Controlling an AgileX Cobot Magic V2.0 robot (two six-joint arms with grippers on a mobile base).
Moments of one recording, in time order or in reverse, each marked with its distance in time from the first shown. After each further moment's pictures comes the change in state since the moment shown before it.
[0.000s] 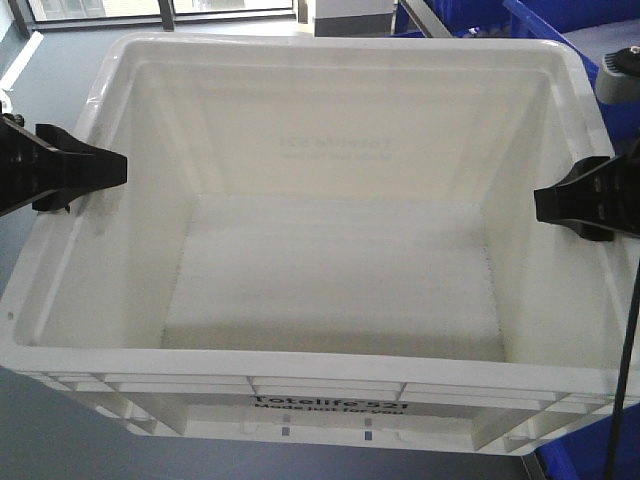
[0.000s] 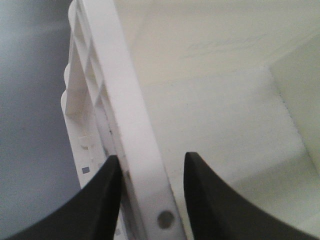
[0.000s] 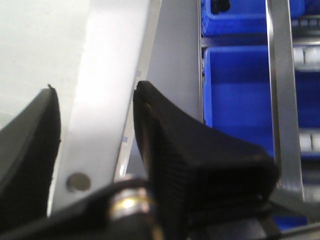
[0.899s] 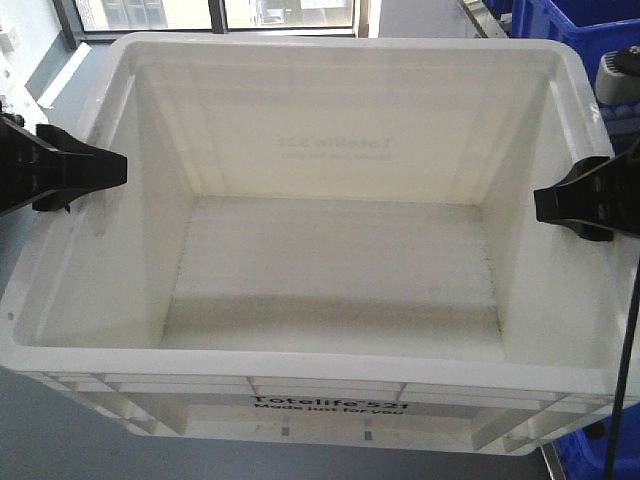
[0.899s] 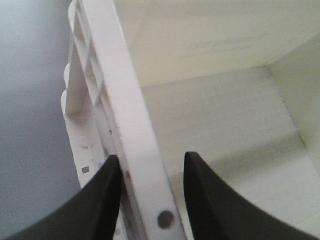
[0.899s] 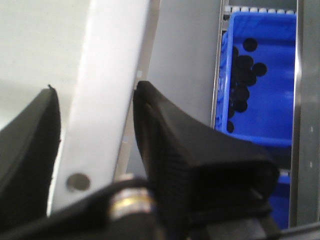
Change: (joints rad) left arm 0.000 0.000 0.000 0.000 0.000 0.000; right arm 0.000 0.000 0.000 0.001 0.000 0.000
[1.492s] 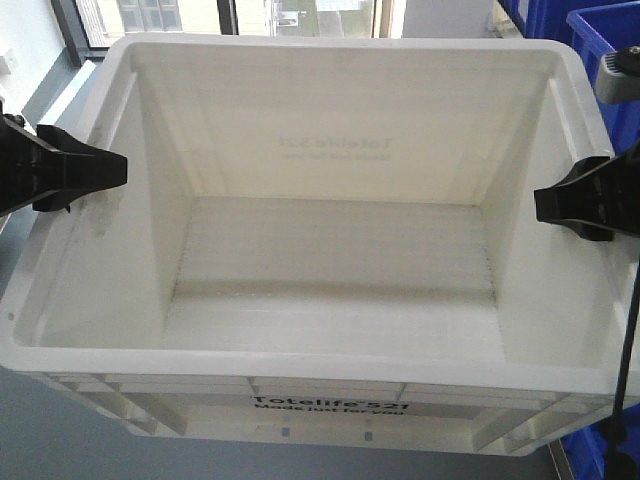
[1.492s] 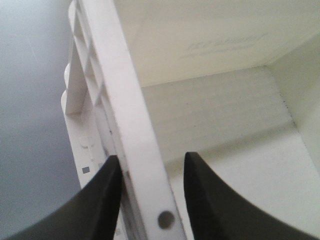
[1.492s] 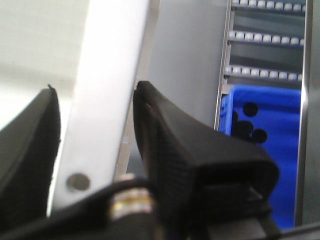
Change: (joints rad) left arm 0.000 0.000 0.000 0.000 0.000 0.000; right arm 0.000 -0.001 0.000 0.000 0.000 0.000
